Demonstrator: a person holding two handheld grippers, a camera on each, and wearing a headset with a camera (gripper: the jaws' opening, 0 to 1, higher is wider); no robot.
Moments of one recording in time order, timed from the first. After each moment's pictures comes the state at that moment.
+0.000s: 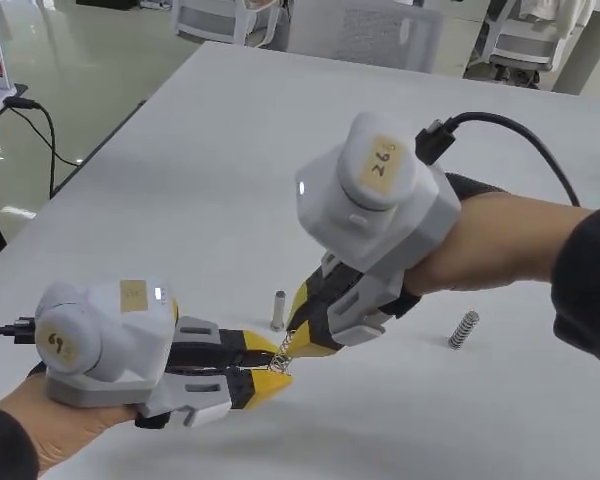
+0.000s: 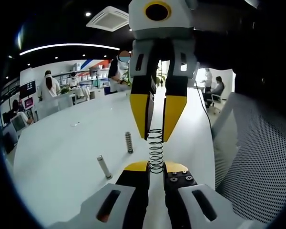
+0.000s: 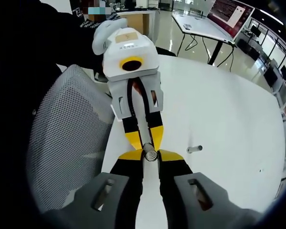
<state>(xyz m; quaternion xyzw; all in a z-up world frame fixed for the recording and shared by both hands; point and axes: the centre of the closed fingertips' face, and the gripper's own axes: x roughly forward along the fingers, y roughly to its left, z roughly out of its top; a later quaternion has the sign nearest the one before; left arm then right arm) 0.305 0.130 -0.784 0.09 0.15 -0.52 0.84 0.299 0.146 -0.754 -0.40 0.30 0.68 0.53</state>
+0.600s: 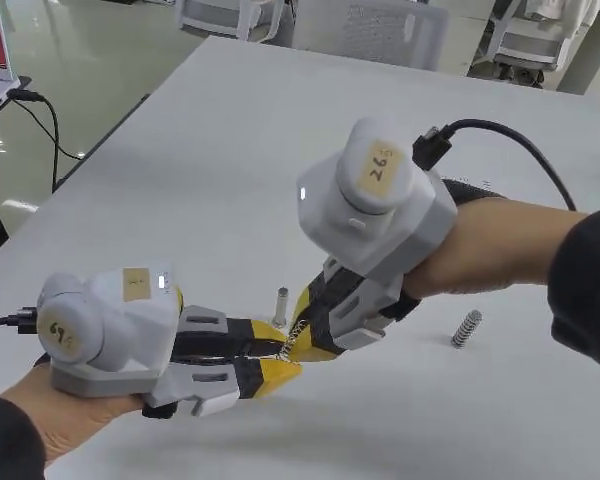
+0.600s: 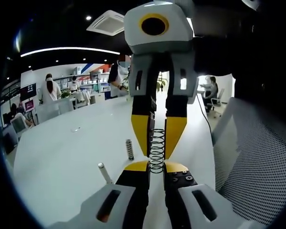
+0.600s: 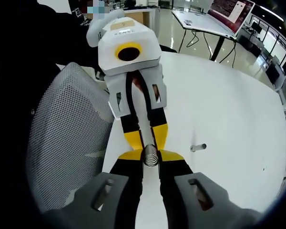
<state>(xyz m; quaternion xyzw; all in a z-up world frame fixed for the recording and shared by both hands) 0.307 0.125 -0.770 0.08 0.13 -0.52 0.84 0.297 0.145 -0.763 -0.40 0.32 0.68 0.52</state>
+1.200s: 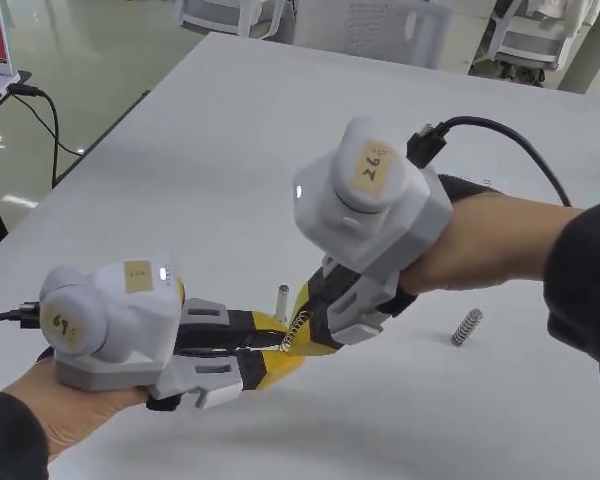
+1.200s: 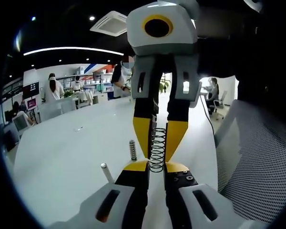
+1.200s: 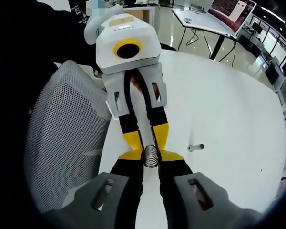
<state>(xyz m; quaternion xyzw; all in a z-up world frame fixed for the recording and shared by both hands) 0.314 0.128 -0.771 0.07 0.13 -0.50 0.85 0.302 0.147 -0.765 -0.41 0.32 0.67 0.52</state>
